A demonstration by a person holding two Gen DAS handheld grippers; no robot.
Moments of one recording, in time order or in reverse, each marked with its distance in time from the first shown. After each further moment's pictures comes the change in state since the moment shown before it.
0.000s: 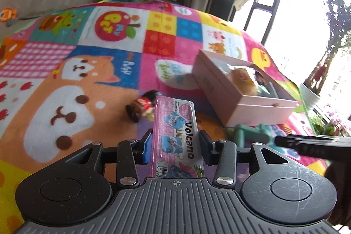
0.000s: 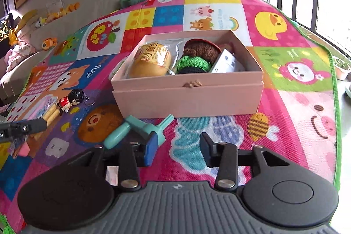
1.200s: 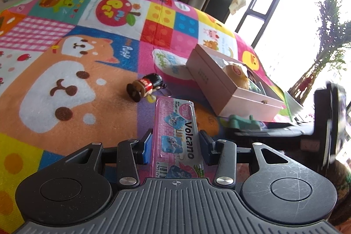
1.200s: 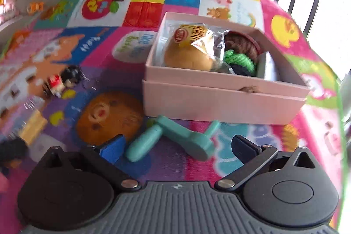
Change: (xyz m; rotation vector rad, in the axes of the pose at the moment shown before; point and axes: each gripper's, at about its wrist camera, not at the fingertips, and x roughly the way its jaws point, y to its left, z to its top) left arm -0.011 0.032 -0.021 -0.115 0.006 -0.101; right arm 0.044 0.078 0.009 -0.203 0.073 -0.245
